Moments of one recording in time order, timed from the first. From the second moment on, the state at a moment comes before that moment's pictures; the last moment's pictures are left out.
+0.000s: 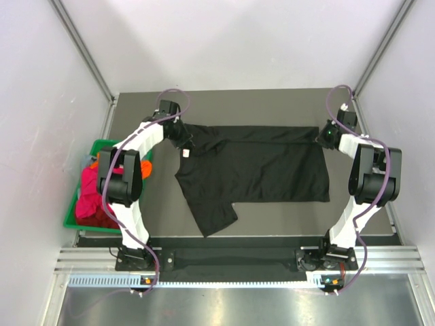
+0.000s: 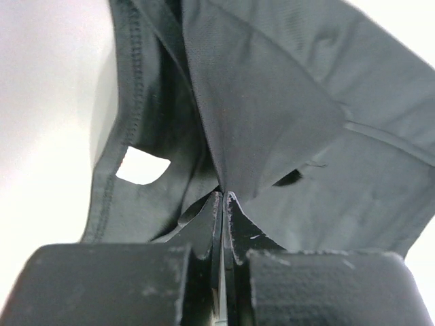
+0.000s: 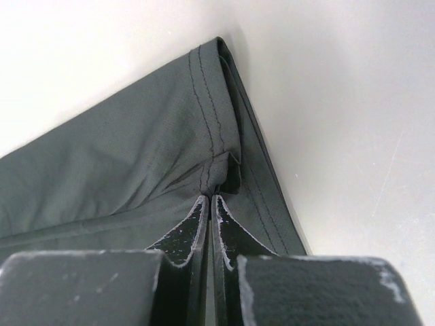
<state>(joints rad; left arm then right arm) -0.20 1.92 1.43 -0.50 0.19 -0.72 -0.17 1.86 1.13 -0.05 -0.16 0.43</state>
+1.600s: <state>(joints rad) -0.27 1.77 1.19 -0.57 0.13 -0.74 -0.19 1.82 1.15 -0.23 -0.06 0.40</state>
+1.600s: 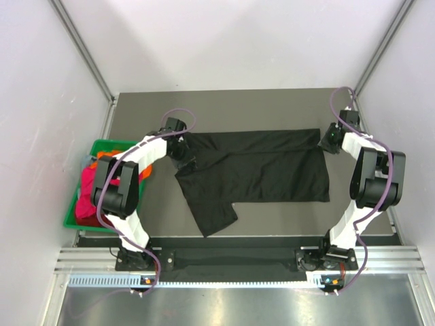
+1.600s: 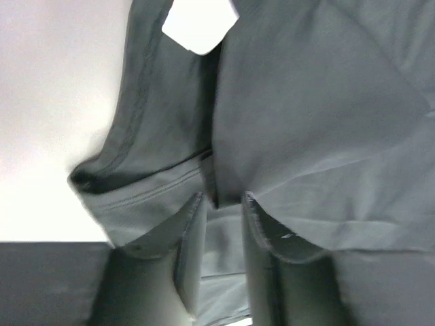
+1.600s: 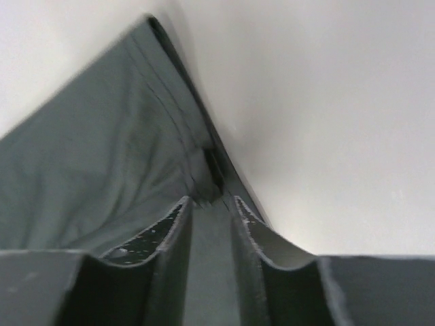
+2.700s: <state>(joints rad) -0.20 2.26 1.84 -0.70 -0.08 -0.61 -0.06 1.89 1.23 -0.33 0.14 0.40</state>
